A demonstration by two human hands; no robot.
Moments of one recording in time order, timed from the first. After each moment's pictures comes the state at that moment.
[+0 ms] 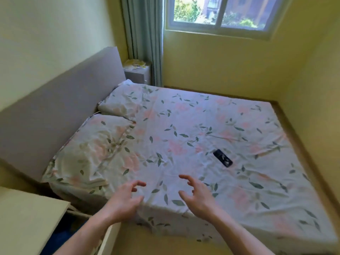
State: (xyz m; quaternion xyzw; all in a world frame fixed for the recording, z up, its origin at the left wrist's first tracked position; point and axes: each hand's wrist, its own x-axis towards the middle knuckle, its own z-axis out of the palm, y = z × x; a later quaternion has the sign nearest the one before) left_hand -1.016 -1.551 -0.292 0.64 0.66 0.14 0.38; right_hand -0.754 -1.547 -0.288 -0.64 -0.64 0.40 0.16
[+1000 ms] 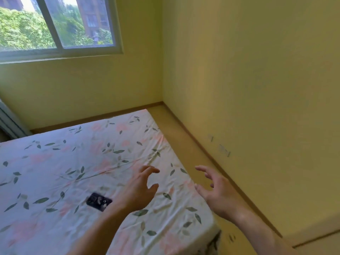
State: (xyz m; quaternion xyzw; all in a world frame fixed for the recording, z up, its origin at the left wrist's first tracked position) left_hand -0.236 -1.424 -0.242 0.88 0.37 0.07 0.30; right_hand -0.045 -1.602 -0.212 -0.79 -0.42 0.27 0.36
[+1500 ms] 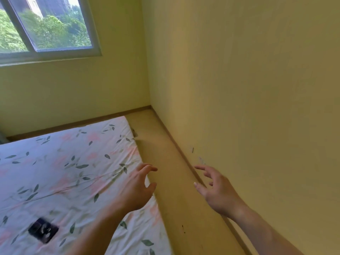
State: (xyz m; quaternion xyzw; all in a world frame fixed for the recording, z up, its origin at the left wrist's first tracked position) left_hand 0.105 -1.455 -0.243 0.88 0.39 0.08 0.28; right_hand 0.309 -1.625 -0.225 -0.78 -0.43 0.27 0.37
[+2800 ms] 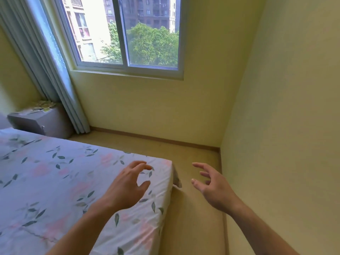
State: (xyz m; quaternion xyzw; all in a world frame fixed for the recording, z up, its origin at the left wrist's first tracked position) left_hand 0.344 -0.866 -0.208 0.73 0.63 0.19 0.18; right_hand 0.629 -0.863 -0.210 -0.58 -0.66 0.38 0.30
